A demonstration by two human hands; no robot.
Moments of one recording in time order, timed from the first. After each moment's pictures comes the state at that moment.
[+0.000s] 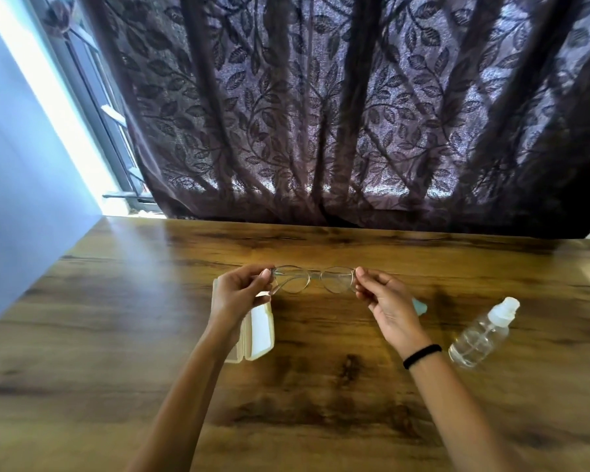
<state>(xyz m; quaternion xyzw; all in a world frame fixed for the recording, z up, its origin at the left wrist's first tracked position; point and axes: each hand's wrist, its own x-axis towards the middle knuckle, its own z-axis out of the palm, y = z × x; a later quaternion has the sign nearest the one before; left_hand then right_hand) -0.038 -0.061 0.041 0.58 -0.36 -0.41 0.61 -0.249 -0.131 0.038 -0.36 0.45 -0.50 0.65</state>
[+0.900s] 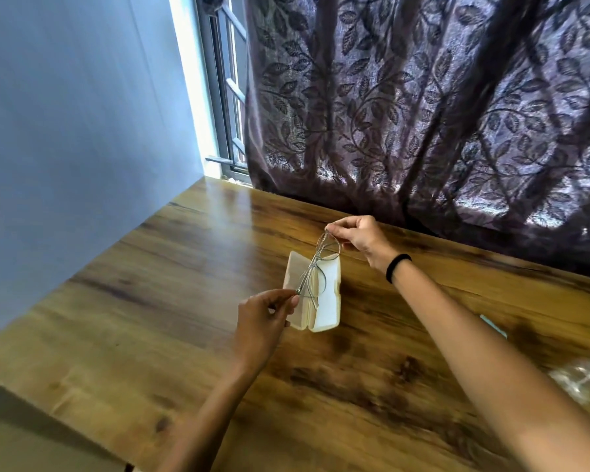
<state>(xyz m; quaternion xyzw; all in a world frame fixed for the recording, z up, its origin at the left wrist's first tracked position) -0.025 0.026 -0.001 0.70 -0.40 -0.15 0.58 -0.101 -0.174 0.065 -0.68 0.39 -0.25 0.57</state>
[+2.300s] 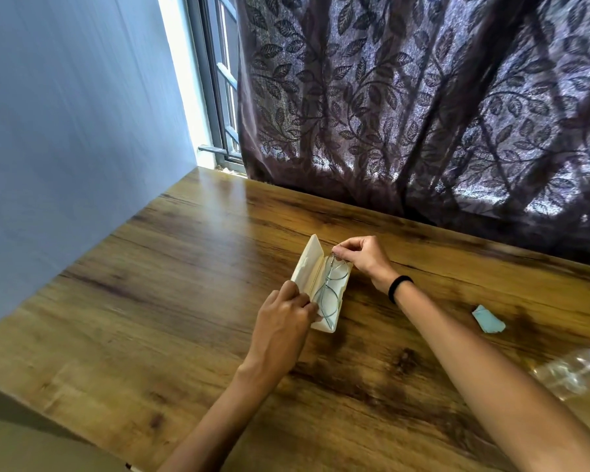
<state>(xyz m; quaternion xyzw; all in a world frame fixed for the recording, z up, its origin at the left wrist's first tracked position) -0.044 0.018 -0.004 0.70 -0.66 0.16 0.20 -0.127 -0.175 0.012 -0.72 0.44 -0.23 0.48</state>
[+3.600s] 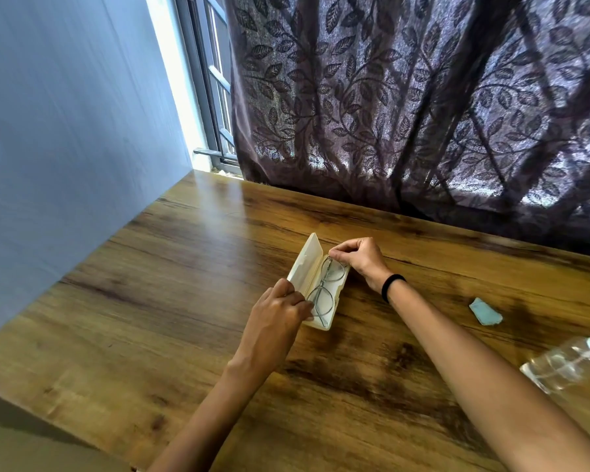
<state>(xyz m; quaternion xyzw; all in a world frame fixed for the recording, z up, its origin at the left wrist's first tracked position) -0.032 0.020 0.001 0.68 -0.70 0.09 0.21 -0.126 -0.170 0.008 -0.69 0.47 -0.24 0.49</state>
